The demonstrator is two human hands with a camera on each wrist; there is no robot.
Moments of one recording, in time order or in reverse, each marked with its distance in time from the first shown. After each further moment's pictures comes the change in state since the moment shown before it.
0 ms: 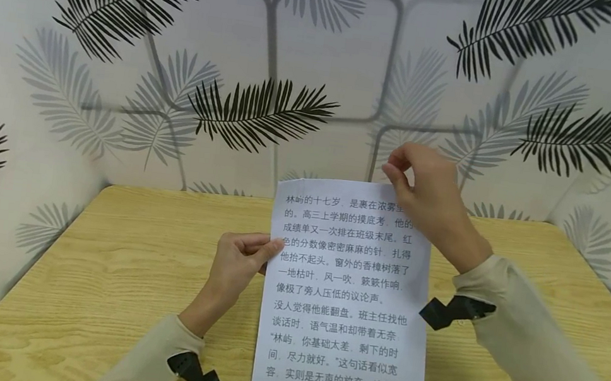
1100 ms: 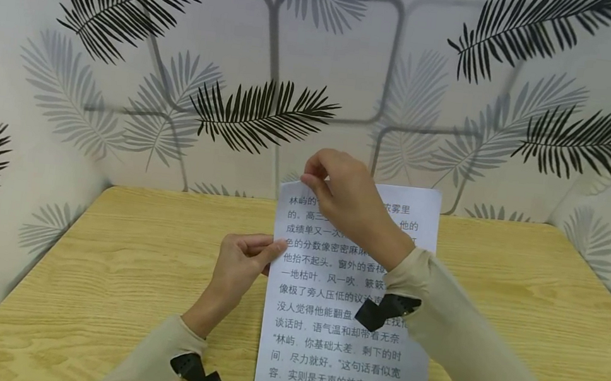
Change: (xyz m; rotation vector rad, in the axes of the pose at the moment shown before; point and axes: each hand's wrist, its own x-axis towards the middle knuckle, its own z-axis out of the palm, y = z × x) left_hand -0.001 -0.001 0.001 -0.017 -0.027 0.040; right_hand 0.021 -0.065 0.055 0.155 -0.155 -0.046
